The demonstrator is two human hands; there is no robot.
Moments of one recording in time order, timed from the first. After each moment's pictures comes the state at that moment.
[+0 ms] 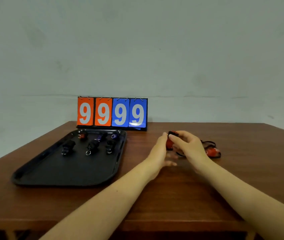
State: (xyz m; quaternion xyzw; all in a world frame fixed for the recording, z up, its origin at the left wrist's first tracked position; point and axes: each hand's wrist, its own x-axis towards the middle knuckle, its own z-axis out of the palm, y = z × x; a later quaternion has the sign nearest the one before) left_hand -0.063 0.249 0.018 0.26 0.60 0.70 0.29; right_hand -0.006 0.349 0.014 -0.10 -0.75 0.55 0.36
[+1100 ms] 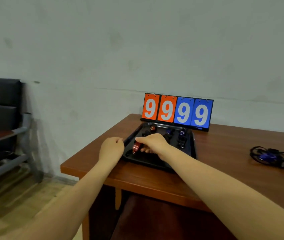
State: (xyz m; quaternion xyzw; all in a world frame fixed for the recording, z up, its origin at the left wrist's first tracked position) left_hand -0.204 -0.064 -0.011 0.09 0.88 0.45 -0.14; right_hand -0.168 0.084 0.020 -0.10 -0.83 0.54 0.06
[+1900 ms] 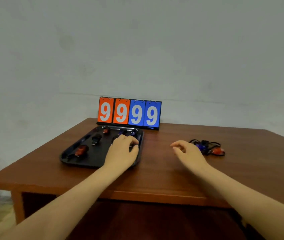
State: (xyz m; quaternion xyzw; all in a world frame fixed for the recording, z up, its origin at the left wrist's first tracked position) left_hand -0.105 0.082 0.010 0.35 0.85 0.36 -0.18; right_hand 0.013 0.286 0.015 -0.16 -0.91 0.27 0.26
